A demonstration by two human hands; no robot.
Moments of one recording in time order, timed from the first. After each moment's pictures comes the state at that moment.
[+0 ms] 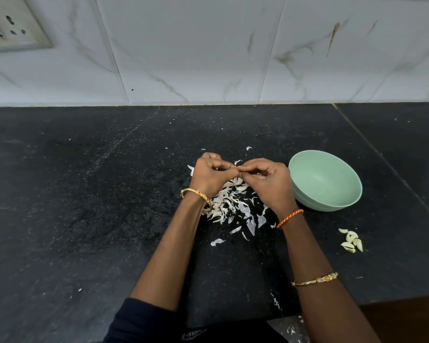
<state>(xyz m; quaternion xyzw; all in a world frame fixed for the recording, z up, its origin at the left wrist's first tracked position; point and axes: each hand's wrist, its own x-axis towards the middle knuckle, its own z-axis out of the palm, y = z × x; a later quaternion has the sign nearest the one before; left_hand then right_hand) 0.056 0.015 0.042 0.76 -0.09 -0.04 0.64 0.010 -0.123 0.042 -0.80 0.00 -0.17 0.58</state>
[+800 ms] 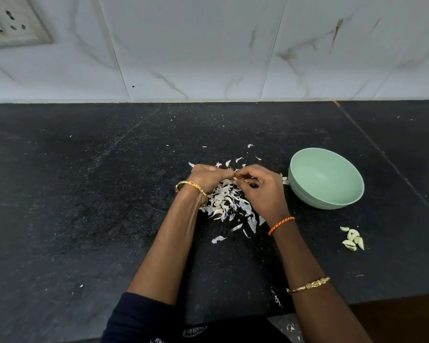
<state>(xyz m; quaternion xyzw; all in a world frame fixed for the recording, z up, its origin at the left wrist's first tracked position) 0.052 0.022 0.053 0.76 0.07 -0.21 0.61 0.008 -0.115 0.014 -0.86 -0.06 -0.23 0.46</state>
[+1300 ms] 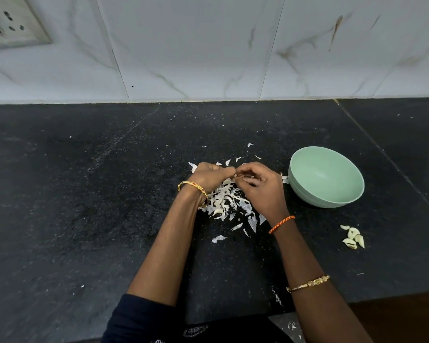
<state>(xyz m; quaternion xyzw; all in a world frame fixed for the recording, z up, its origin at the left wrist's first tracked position) 0.057 0.023 0.049 0.79 0.02 -0.23 0.57 0.008 -0.113 0.014 -0.80 -0.03 -0.18 0.58</state>
